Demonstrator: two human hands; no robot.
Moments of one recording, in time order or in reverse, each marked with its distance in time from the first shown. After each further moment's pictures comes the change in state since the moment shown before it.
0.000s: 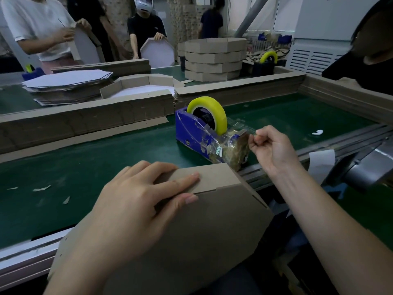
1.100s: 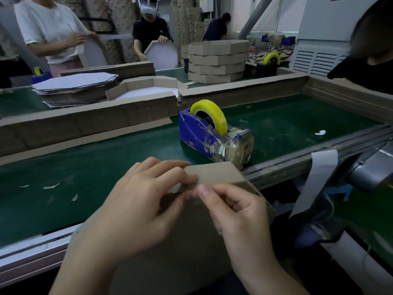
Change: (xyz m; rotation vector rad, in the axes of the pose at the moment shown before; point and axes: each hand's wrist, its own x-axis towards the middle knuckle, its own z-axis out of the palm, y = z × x) left_hand 0.000 0.002 -0.007 -0.127 -0.044 0.035; right_hand -0.181 0.025 0.067 -0.442 -0.208 -0.177
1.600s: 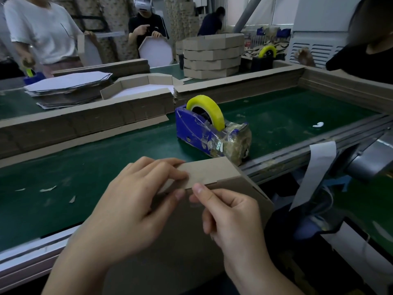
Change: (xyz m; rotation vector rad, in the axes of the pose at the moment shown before) left_hand -0.006 -0.005 -0.001 -0.099 0.019 -0.026; right_hand -0.001 0.010 0.010 0.076 0.124 0.299
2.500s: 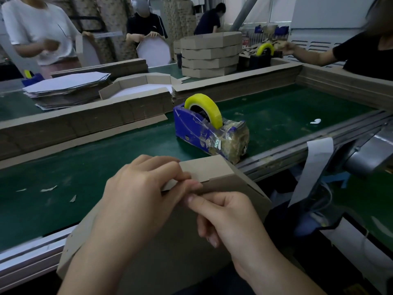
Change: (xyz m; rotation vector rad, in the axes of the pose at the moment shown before) left_hand 0.009 0.015 0.011 0.152 0.204 -0.030; right_hand -0.004 -0.013 -0.014 -0.117 -0.286 0.186
